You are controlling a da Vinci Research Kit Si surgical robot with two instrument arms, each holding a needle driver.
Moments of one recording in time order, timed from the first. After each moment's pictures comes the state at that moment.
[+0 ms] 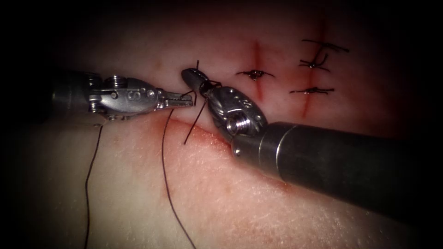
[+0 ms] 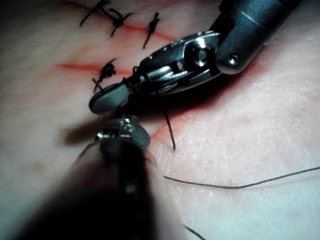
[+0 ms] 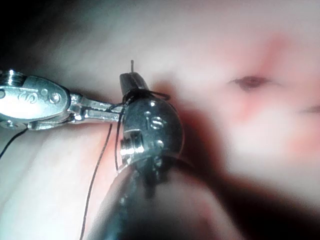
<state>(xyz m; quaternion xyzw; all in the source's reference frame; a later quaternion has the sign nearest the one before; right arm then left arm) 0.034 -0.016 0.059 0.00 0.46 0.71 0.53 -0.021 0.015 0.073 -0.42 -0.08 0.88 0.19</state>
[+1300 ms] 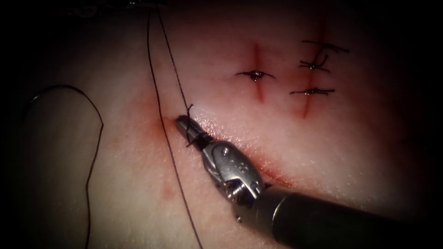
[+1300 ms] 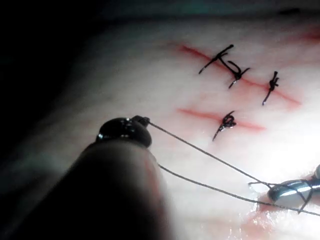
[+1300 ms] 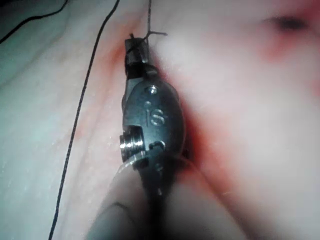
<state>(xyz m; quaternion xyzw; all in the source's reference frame) 0.033 -0.029 0.060 -0.06 0.52 0.60 0.61 -0.015 0.036 0.074 -0.45 -0.12 0.85 0.24</state>
